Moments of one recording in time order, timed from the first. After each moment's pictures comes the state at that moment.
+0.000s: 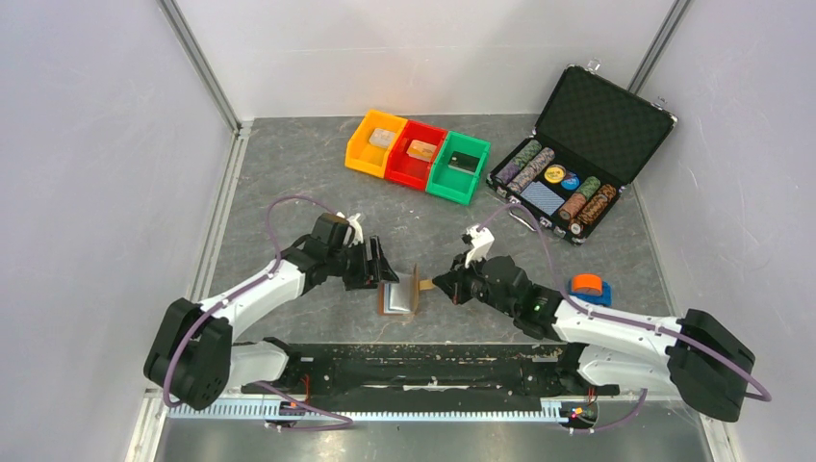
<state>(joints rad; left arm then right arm) -0.48 1.22 0.60 -0.27 0.43 -0.64 0.96 1.08 0.43 0.30 0.09 0.51</state>
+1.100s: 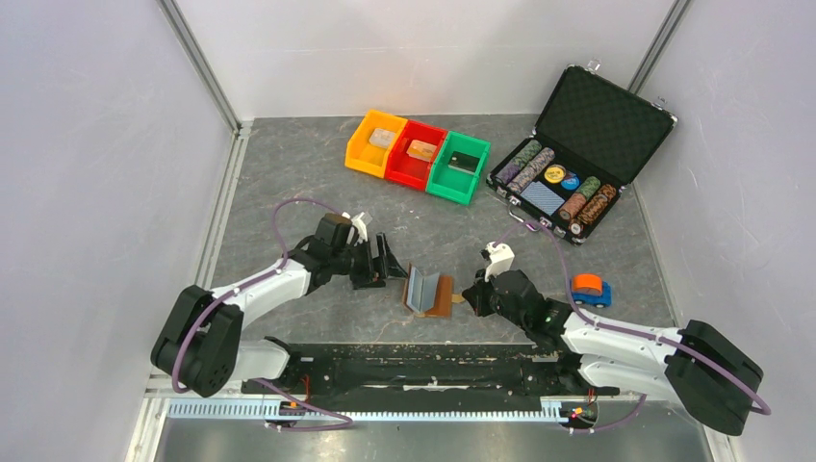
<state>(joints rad) -0.48 1.30 0.57 -0.10 0.51 -0.70 0.89 1.00 0.22 0.23 0.20 0.50</state>
